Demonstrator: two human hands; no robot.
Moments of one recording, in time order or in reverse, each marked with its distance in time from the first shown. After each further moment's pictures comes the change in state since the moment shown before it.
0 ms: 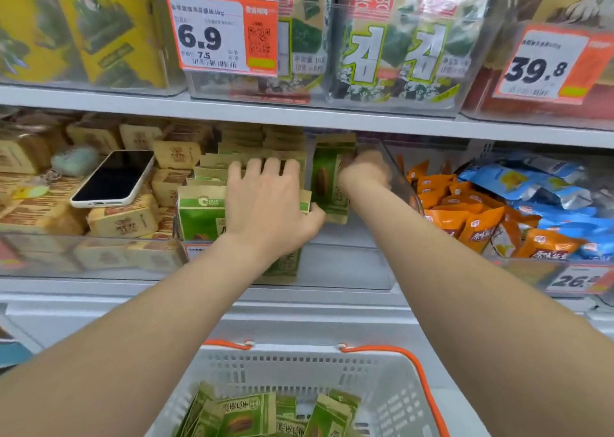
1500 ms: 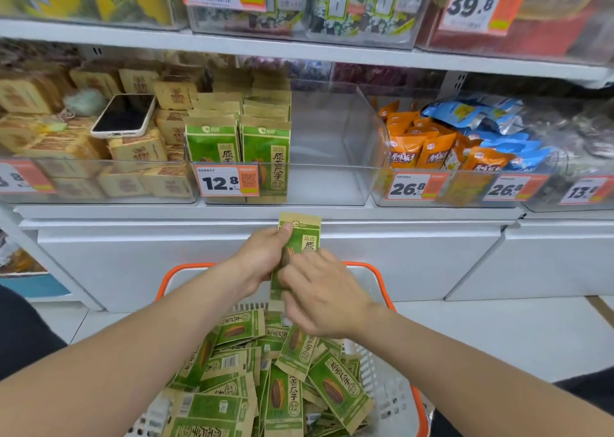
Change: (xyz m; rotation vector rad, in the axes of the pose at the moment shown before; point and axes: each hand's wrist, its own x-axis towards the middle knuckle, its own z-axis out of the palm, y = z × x) left_hand -0.168 0.020 0.031 -1.411 -0.786 -0.810; right_hand -0.245 0.189 0.028 -0.276 -0.084 -1.378
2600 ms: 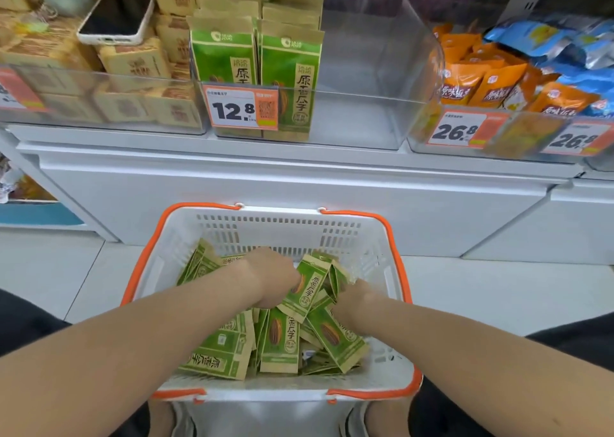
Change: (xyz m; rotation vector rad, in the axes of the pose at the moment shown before) left_hand -0.006 -0.096 -0.014 1.907 -0.647 0.392; right_hand -0.097 -0.012 0.100 -0.291 -1.544 -0.005
